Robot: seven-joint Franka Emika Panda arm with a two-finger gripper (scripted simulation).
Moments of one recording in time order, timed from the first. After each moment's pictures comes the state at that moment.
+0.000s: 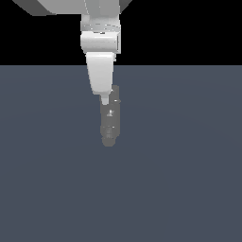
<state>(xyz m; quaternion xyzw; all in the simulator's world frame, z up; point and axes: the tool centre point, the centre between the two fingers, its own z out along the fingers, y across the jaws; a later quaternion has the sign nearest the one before) -0.071 0.044 0.202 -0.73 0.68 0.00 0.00</state>
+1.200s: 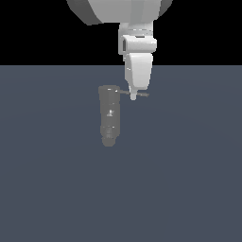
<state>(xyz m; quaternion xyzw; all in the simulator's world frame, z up) -0.029 -0.037 0.202 -0.73 0.68 0.00 0.00</state>
